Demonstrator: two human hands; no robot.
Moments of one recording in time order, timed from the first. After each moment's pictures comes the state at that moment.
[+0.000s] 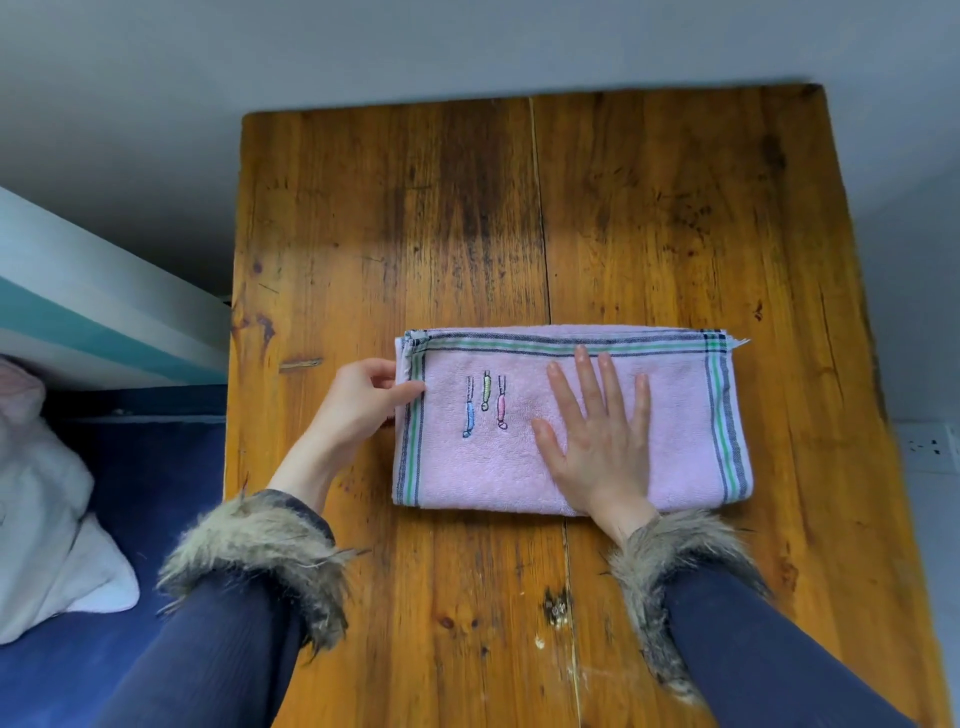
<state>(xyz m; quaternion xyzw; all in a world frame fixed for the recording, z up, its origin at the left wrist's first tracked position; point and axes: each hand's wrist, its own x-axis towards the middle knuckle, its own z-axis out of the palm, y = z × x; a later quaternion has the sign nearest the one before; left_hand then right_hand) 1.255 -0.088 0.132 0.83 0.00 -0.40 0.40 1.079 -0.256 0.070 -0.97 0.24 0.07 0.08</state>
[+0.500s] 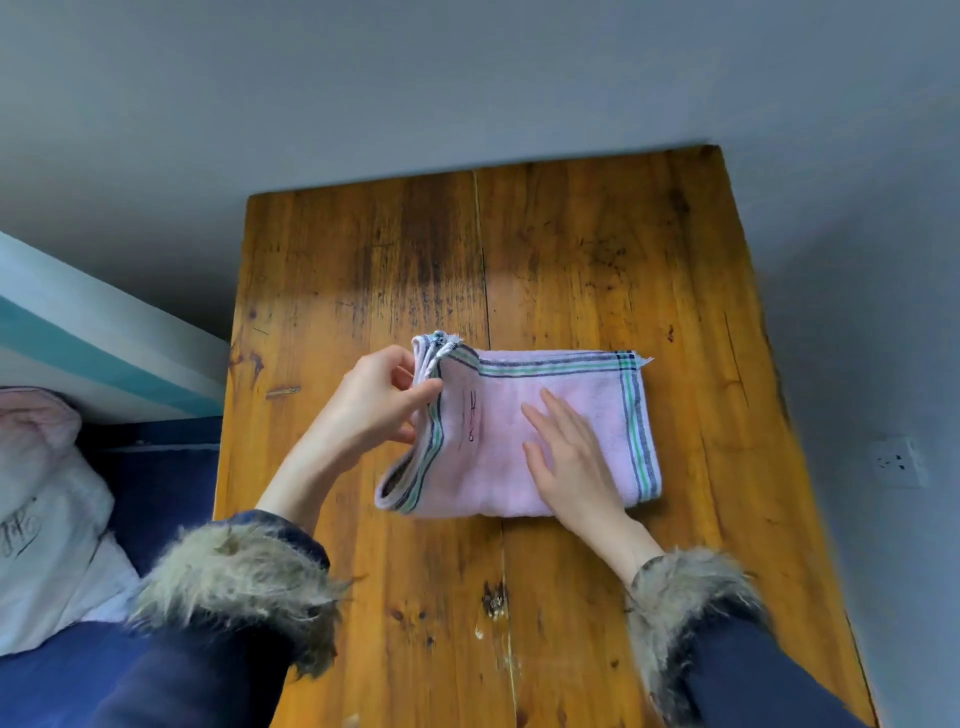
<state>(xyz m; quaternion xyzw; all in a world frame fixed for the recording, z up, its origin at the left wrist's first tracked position) 1.198 -0.160 0.235 0.86 -0.12 -0.35 0.36 1.038 -0.289 0.120 -0.91 0.22 0.01 0.36</state>
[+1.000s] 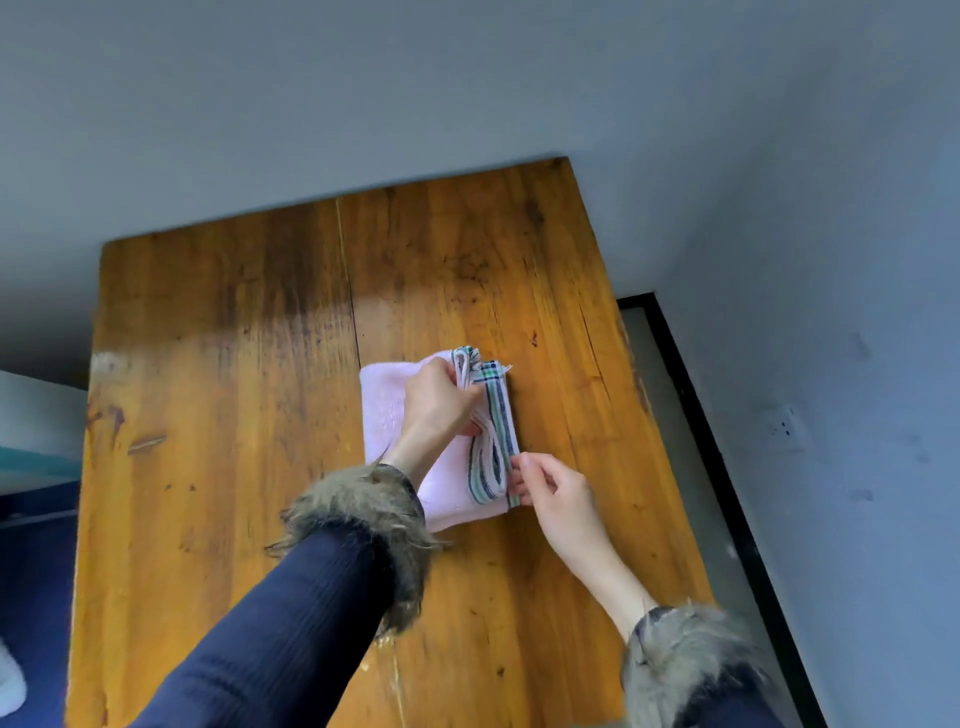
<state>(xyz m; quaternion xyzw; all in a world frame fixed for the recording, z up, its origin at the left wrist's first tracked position) 1.112 -0.324 0.174 0.86 -0.09 -0.36 0.36 0.947 -0.358 0.142 -0.66 0.42 0.00 0.62</state>
